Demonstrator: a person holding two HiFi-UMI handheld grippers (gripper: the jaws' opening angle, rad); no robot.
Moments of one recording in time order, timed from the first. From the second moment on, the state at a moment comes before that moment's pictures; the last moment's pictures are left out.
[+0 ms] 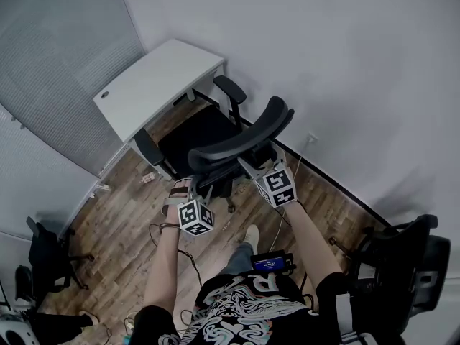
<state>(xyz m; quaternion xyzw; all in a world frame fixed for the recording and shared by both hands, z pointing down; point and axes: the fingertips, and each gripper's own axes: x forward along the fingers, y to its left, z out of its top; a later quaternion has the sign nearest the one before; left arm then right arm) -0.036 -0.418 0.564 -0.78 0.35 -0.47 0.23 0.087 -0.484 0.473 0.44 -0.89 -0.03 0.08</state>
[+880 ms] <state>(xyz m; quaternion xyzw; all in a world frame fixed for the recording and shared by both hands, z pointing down) -0.010 -0.464 0.562 -0.78 0.36 -0.46 0.22 0.108 -0.546 0.475 0.45 -0.89 -0.02 0.08</state>
